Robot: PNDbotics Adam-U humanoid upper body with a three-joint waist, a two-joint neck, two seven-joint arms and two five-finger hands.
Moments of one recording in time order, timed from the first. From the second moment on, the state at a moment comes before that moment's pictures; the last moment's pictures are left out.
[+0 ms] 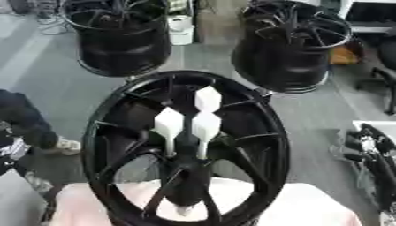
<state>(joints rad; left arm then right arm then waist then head) -0.13 0.17 0.34 -1.79 -0.02 0.06 -0.22 -0.06 -0.13 -0.12 -1.75 0.07 0.06 -0.09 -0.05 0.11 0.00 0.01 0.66</state>
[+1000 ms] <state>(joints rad) -0.13 0.17 0.33 -1.79 -0.02 0.07 -0.22 -0.24 -0.39 -0.11 -1.80 0.05 0.00 0.00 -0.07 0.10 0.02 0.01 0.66</state>
